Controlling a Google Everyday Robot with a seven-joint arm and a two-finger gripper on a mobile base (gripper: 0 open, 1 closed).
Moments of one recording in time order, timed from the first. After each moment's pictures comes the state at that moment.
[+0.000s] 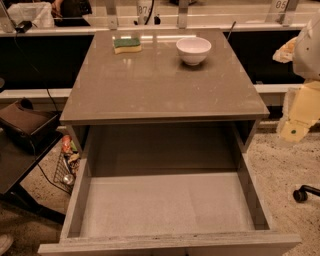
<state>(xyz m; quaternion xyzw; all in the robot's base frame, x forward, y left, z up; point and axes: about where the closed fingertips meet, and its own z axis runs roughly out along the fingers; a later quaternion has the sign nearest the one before) 0.438 -0.216 0.978 -0.60 0.78 -0.04 0.16</state>
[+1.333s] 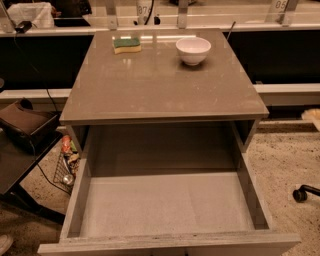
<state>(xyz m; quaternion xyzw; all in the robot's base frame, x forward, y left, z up) 0.359 -0.280 0.898 -0.64 0.76 -0.08 0.13</state>
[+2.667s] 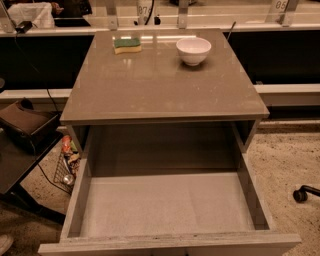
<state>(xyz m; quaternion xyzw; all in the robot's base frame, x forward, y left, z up) 0.201 -0.296 0.763 -0.63 0.77 -0.07 0.10</state>
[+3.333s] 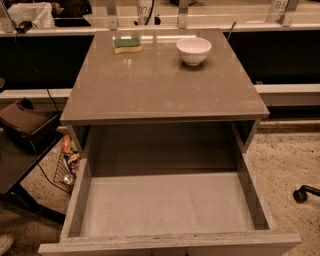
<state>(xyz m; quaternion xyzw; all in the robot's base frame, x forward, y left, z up) 0.201 -0.296 0.761 -0.63 0.77 -0.07 0.09</state>
